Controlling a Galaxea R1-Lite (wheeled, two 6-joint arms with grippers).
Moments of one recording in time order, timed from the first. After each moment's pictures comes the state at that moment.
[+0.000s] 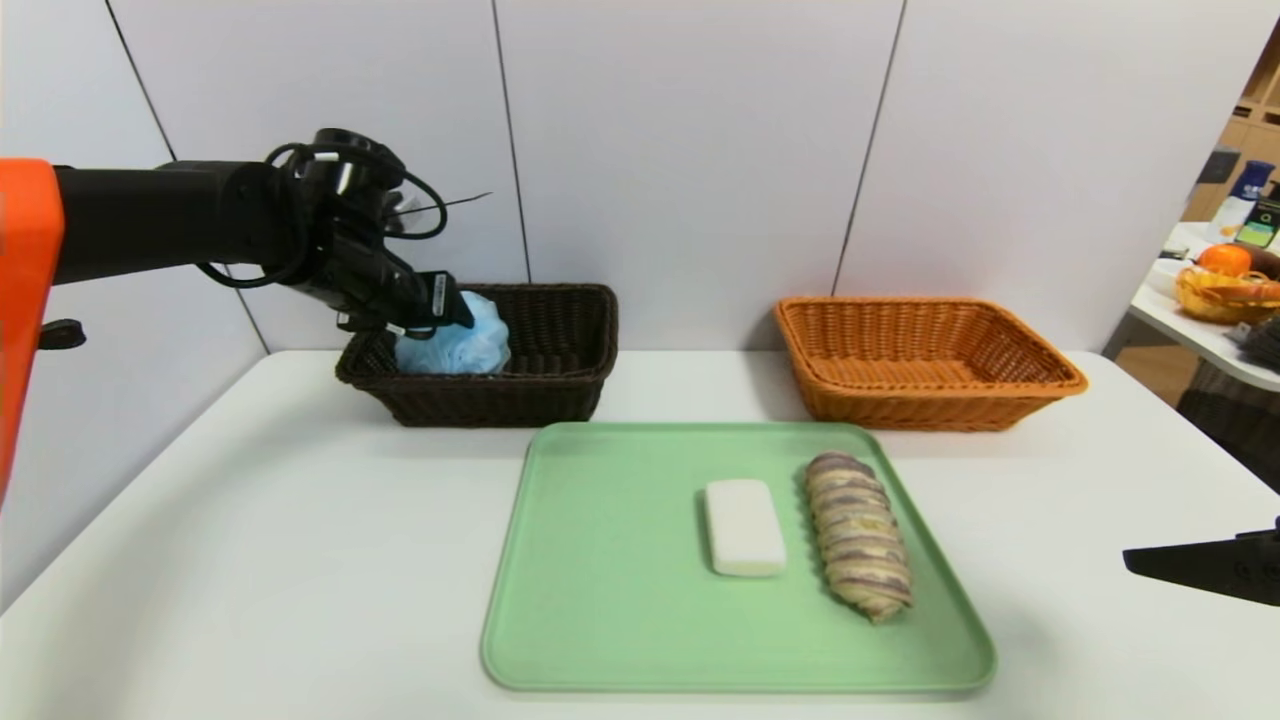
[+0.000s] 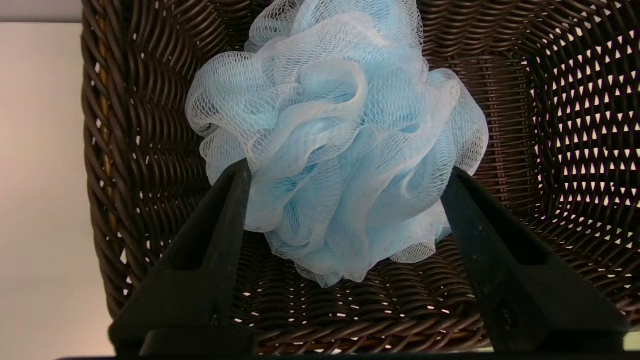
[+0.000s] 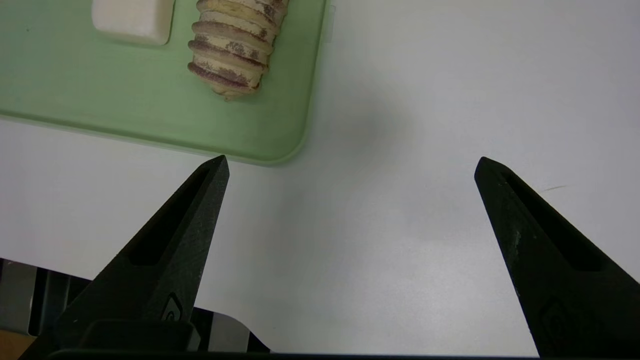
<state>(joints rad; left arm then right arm) -0.17 2.09 -1.89 0.48 0.01 -0.16 0.10 1.14 -1.01 0.71 0.14 0.02</state>
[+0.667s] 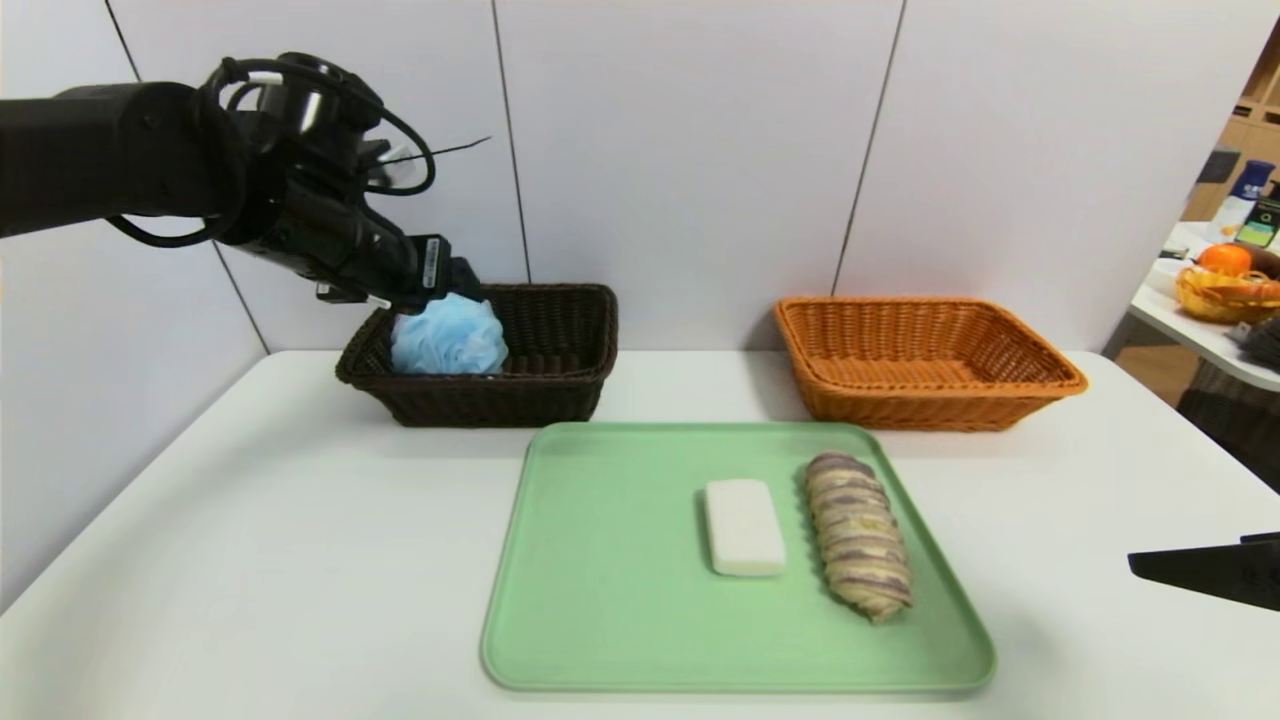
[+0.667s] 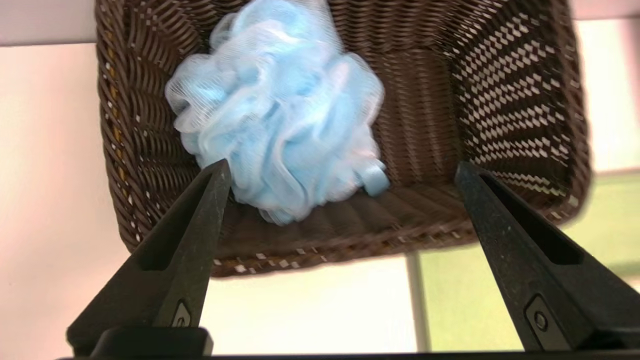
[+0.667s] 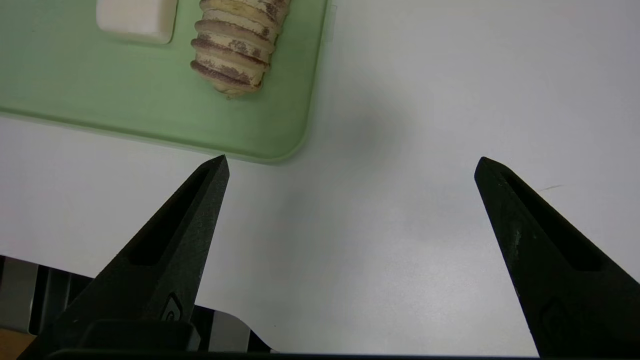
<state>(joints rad) -0.23 1.95 -1.88 0.57 0.02 -0.15 0.10 1.12 -1.00 0.71 0.14 0.02</state>
